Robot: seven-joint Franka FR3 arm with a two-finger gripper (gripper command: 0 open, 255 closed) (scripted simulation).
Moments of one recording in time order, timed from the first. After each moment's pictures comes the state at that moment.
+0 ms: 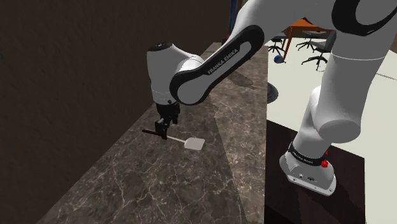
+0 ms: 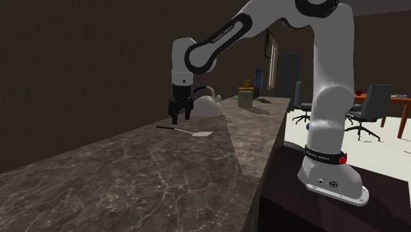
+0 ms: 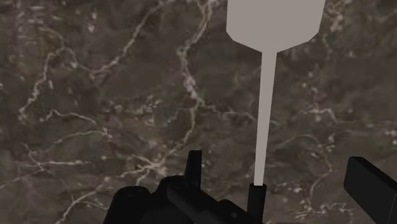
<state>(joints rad) 0.28 0.11 0.33 -2.12 -0.07 2.29 0.33</state>
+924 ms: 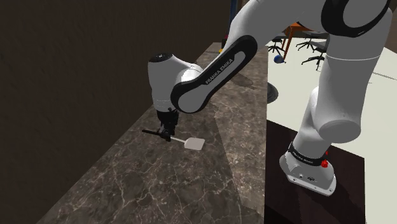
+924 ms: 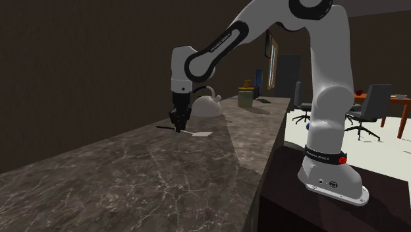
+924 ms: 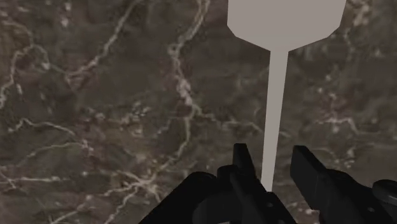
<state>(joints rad) 0.28 0.17 0.33 -2.14 -0.10 2.36 0.35</state>
